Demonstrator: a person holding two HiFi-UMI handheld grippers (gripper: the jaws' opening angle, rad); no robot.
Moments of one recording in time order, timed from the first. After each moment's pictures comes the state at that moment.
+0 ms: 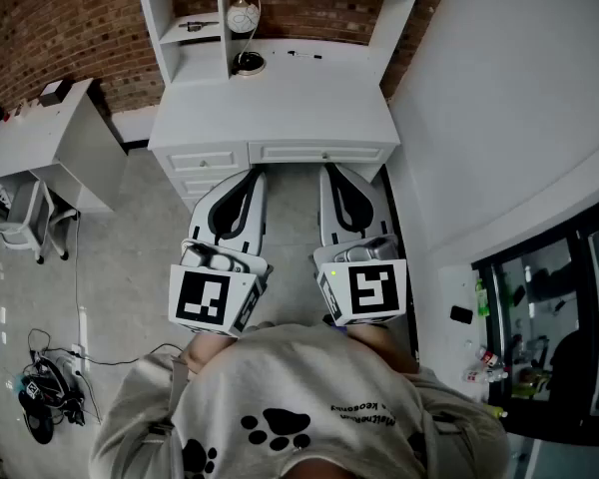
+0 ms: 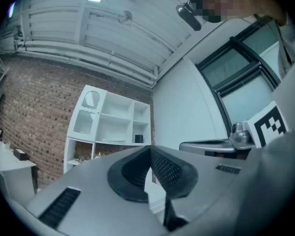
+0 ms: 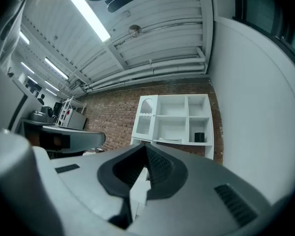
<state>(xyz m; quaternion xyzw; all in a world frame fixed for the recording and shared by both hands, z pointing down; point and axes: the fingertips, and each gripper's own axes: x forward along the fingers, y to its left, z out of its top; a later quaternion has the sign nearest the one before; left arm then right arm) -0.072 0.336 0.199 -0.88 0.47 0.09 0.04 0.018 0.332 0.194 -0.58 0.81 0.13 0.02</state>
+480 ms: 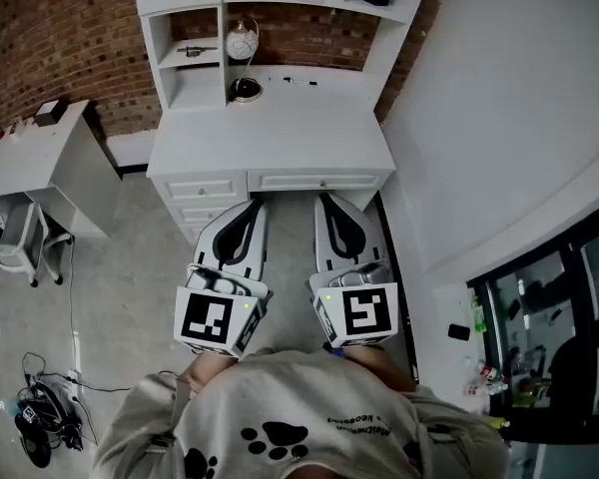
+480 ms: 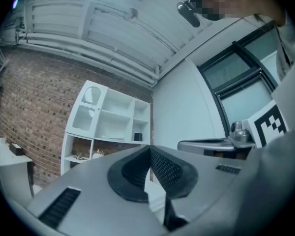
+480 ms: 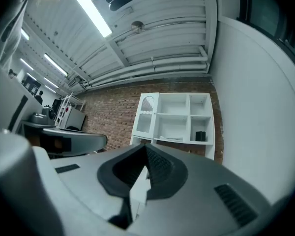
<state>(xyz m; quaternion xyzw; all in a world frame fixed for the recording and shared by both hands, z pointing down) -0.098 0.318 0.207 -0.89 0.45 0.10 0.03 -0.013 0.316 0.200 -0.58 0.80 0.13 0.00</state>
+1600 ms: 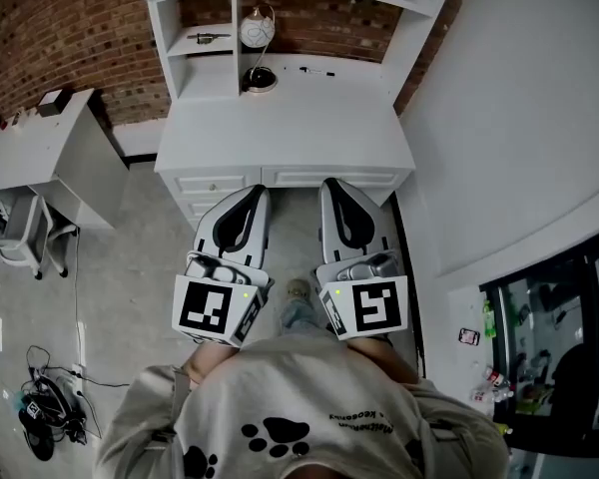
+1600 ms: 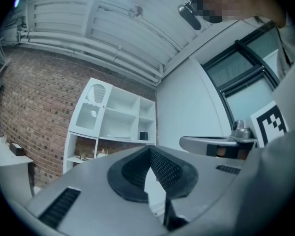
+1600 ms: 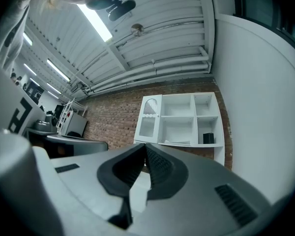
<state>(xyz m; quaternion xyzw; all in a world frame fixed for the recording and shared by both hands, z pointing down) -0.122 0.254 0.225 -0.88 0.46 0.10 0.02 -0.036 0.257 0.206 -0.56 0.81 0.14 0.04</state>
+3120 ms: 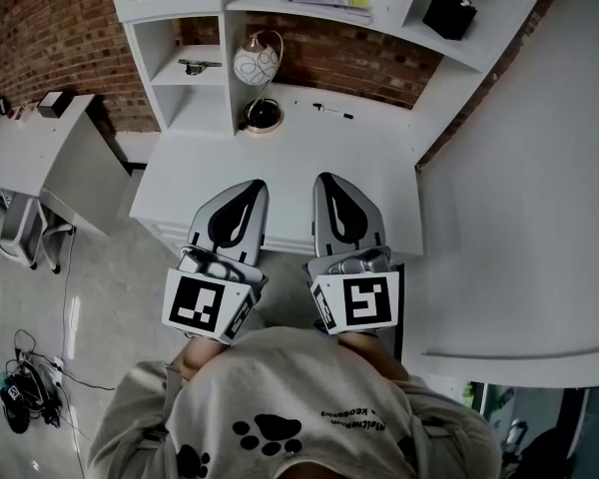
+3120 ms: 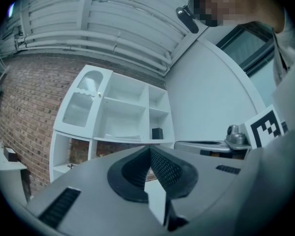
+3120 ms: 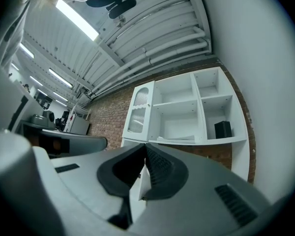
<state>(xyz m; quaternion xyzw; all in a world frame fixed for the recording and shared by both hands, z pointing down) -0.032 -0.011 0.213 -0.85 0.52 0.08 0.05 0.048 -0.030 0.205 -0.50 0.85 0.13 0.06</state>
